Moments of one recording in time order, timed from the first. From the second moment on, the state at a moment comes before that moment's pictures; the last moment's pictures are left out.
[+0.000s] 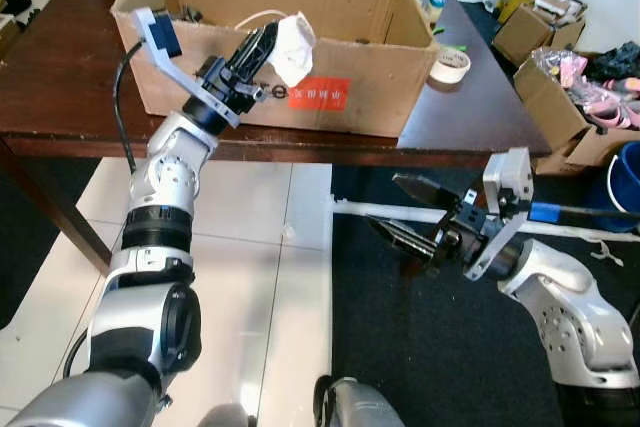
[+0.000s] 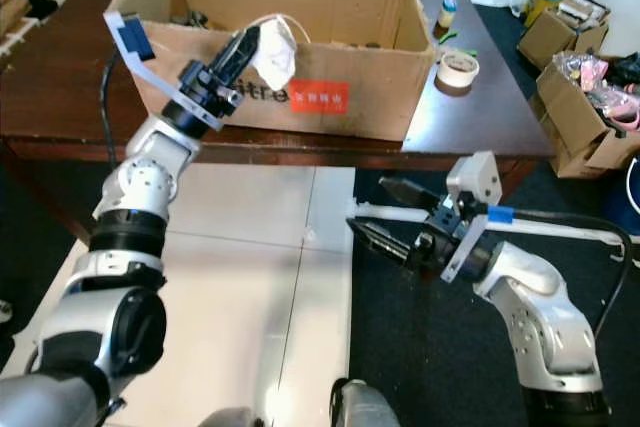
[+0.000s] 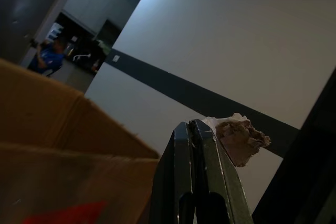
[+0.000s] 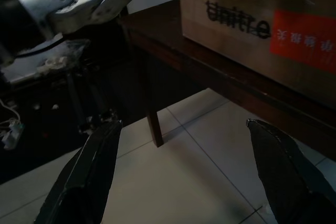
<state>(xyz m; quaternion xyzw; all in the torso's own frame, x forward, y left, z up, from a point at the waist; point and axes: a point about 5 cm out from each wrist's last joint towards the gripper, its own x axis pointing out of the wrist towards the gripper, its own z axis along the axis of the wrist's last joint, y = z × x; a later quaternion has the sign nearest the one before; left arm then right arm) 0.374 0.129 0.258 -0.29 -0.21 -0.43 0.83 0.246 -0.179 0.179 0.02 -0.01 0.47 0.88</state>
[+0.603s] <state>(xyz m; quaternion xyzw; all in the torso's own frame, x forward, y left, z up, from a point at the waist) 0.372 0.120 0.260 -0.29 -0.22 -0.45 0.82 0.242 -0.169 0.178 0.02 0.00 0.48 0.87</state>
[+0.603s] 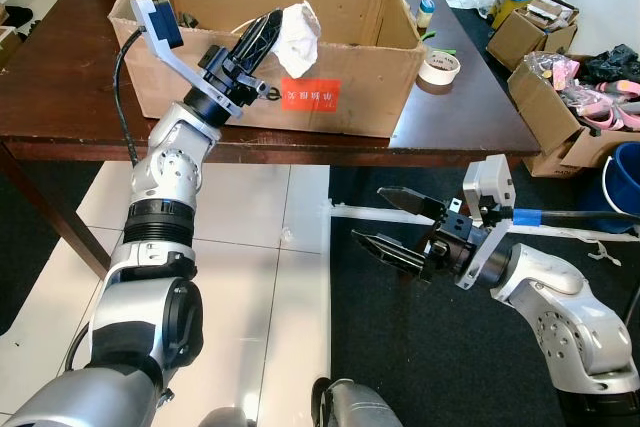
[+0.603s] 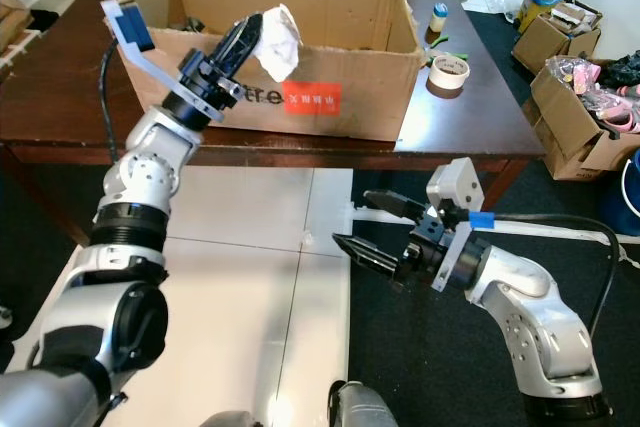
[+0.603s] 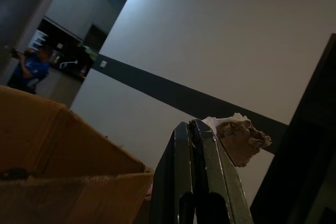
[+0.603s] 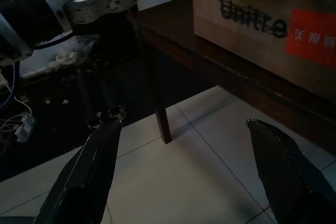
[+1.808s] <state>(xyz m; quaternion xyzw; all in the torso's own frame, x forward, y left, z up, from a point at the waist) 0.354 0.100 0.295 -0.26 -0.27 -0.53 0.76 0.234 -0.163 0.225 0.05 -0.11 0.50 0.86</state>
